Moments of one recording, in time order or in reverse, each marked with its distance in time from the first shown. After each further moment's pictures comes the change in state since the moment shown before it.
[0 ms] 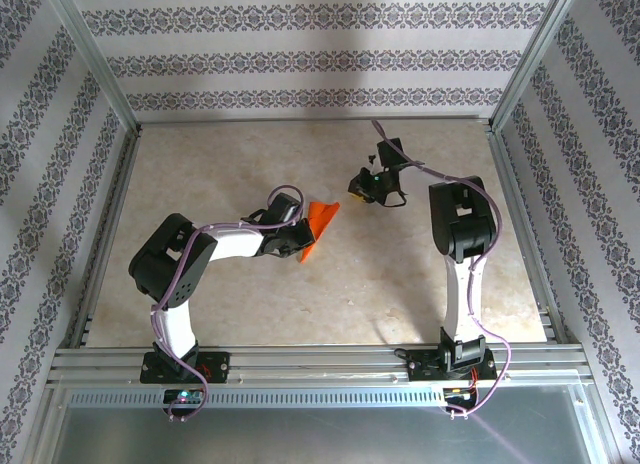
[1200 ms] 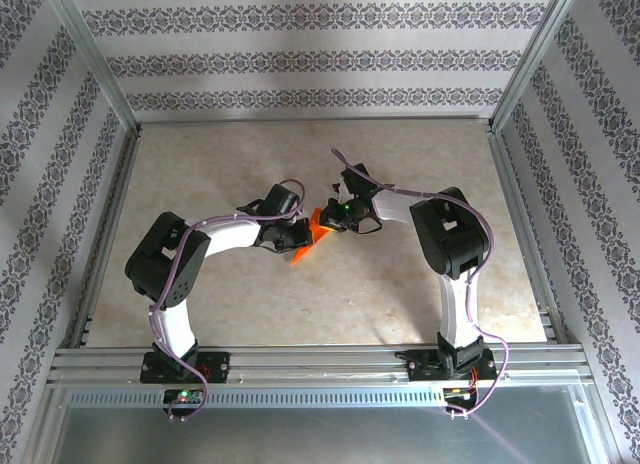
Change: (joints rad) left arm 0.039 -0.016 0.090 -0.182 0.145 0.206; right arm 0.228 -0.097 -0.202 0.064 -0.037 0.031
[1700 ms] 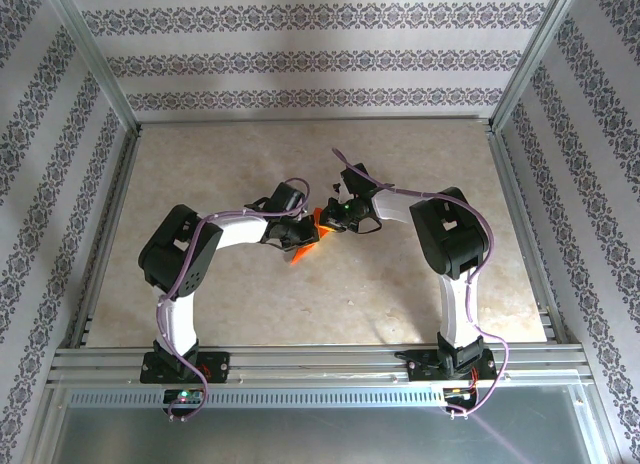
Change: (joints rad) left arm 0.000 0.097 0.056 0.045 0.033 -0.044; right arm 0.000 0.000 0.005 -0.011 0.007 0.021
